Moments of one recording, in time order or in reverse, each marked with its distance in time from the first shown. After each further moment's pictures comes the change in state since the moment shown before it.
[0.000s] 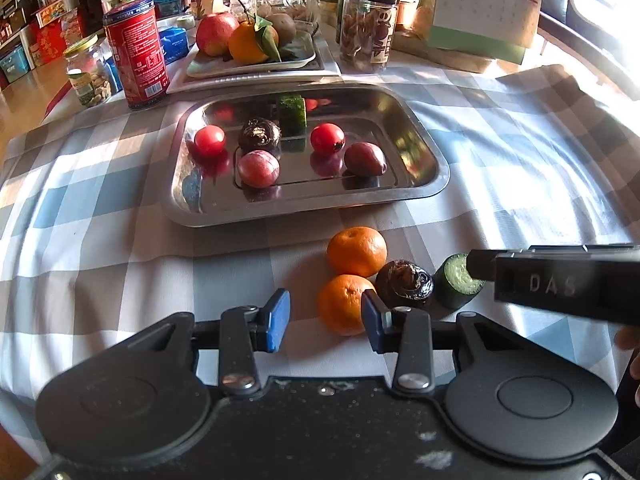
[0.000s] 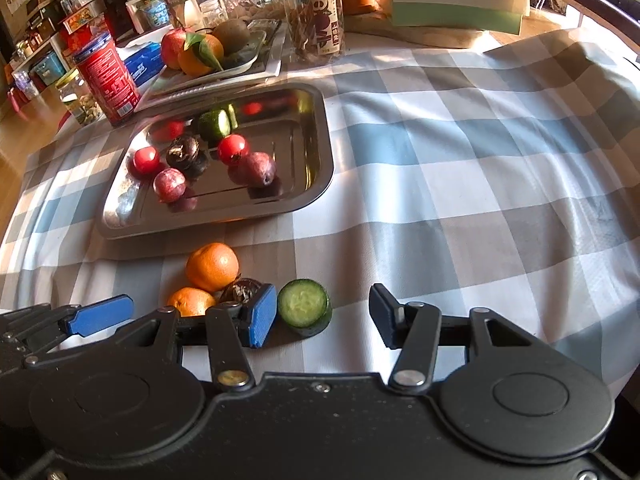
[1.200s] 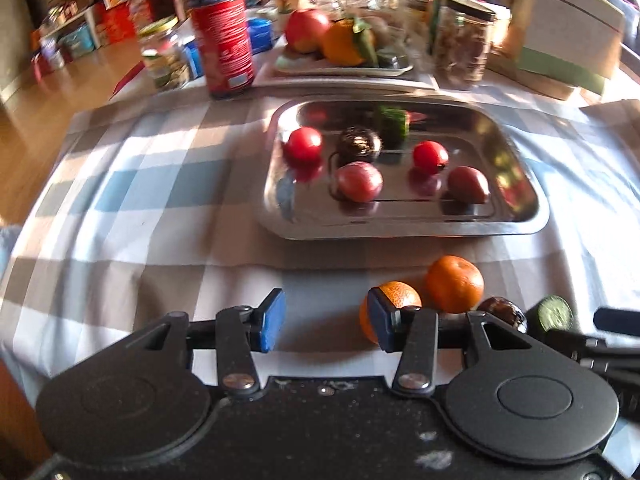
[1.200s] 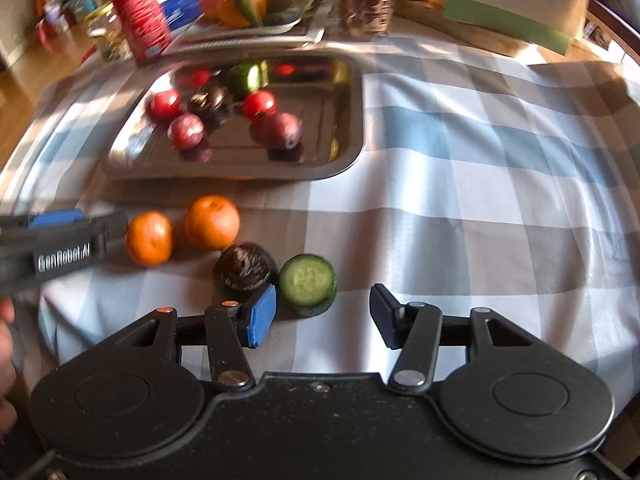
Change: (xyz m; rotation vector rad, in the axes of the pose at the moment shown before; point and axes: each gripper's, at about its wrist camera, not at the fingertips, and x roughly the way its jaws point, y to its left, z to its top) left arm 0.010 0.043 0.013 -0.134 0.001 0.183; right arm 0.017 0.015 -0.006 -0.209 0.074 0.006
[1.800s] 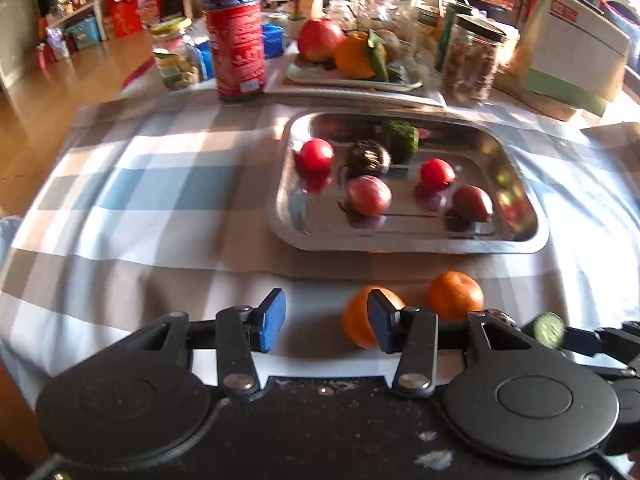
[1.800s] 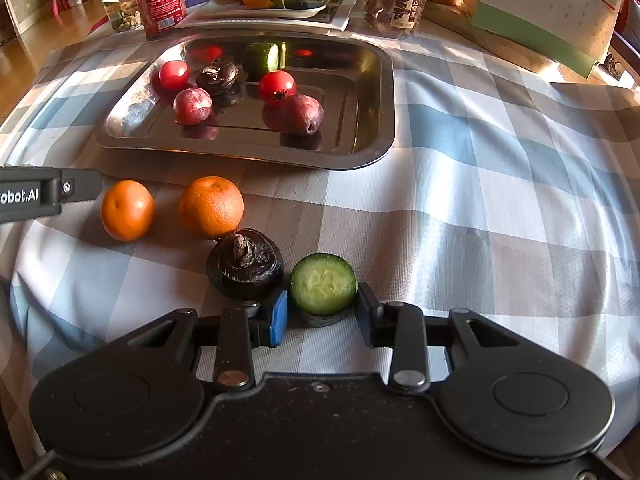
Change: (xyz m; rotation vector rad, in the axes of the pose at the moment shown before) left arm -0.009 0.011 0.002 -0.036 -0.018 -0.036; right arm 0.025 0.015 -0.003 -0.084 -0.009 -0.034
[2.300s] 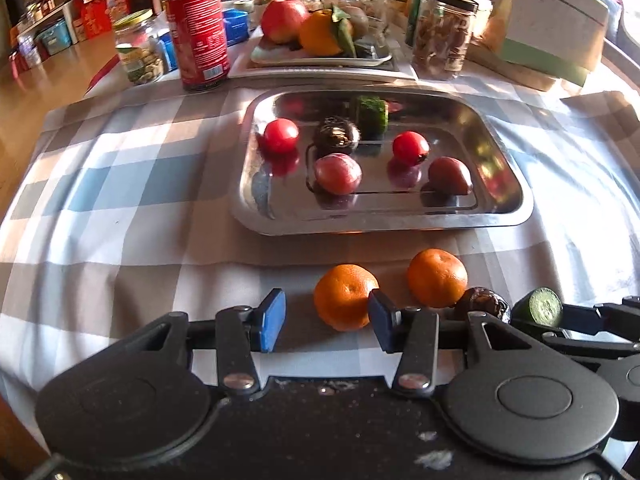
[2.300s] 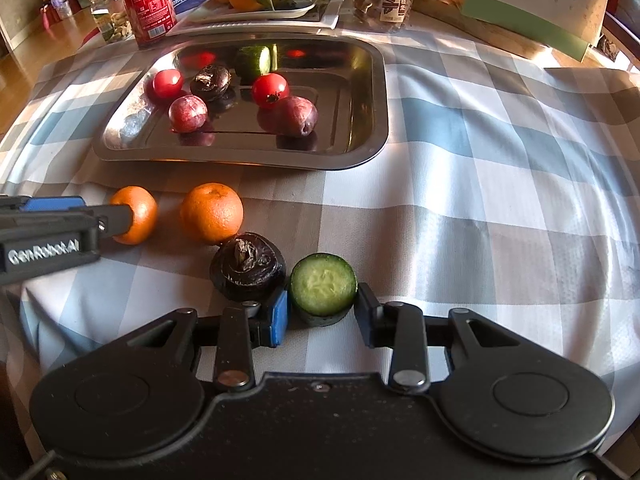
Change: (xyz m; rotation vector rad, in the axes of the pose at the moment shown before) left arm 0.017 -0.013 -0.002 0.073 0.041 -0.047; right arm -0.004 -0.004 0.002 0.055 0.015 0.017
